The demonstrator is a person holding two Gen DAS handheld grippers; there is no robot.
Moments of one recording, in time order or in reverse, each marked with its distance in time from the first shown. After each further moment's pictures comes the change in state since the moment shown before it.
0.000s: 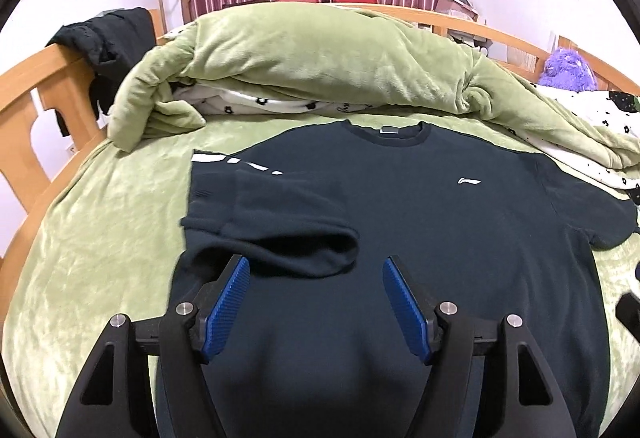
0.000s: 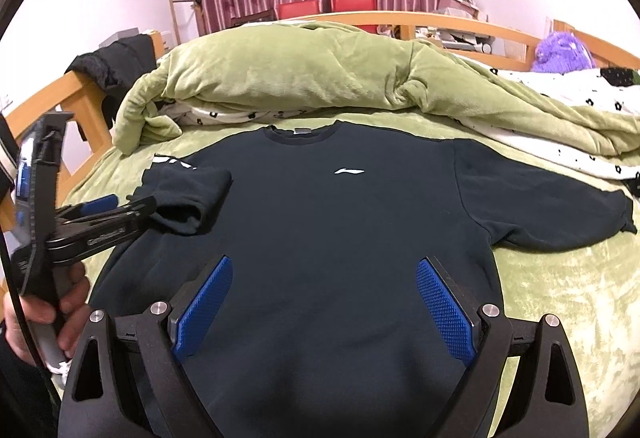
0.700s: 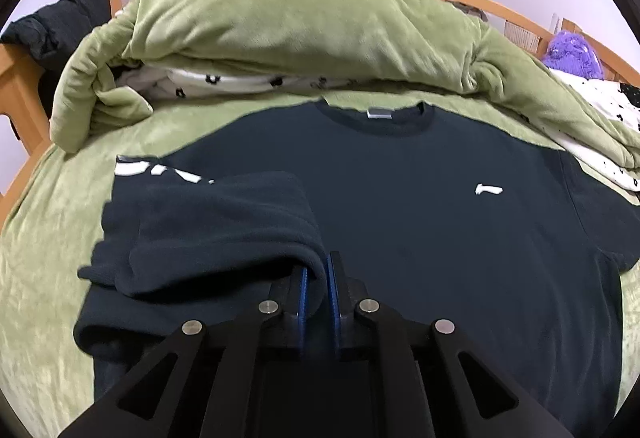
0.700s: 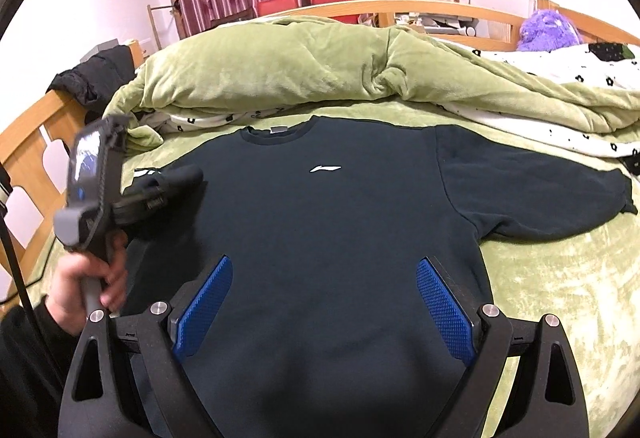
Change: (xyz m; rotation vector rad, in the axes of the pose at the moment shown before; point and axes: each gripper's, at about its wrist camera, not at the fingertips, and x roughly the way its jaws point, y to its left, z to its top) left arm 0.116 -0.041 0.038 0.019 0.104 -0.057; right arm 0.015 -0.039 0.008 0.103 0.031 -0.008
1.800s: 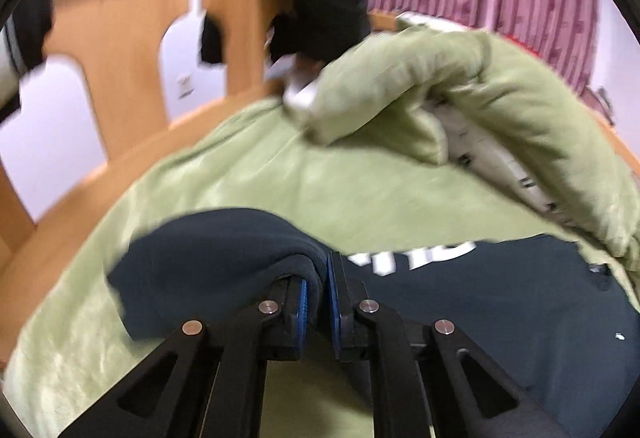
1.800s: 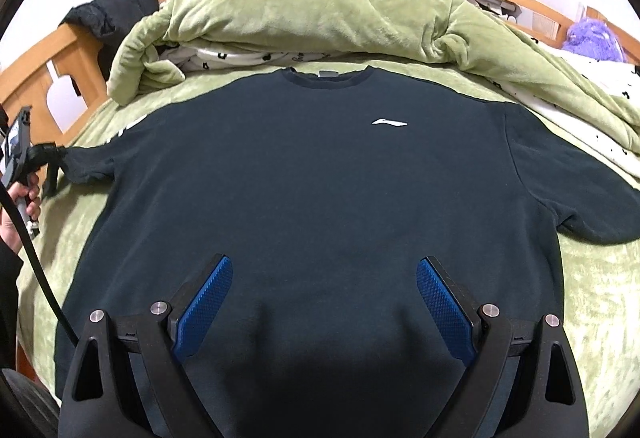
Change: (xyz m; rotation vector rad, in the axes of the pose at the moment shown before) left arm -0.042 0.368 0.004 -0.428 -0.161 0.270; right arm 0.052 0.075 -0.020 -0.132 0.146 0.012
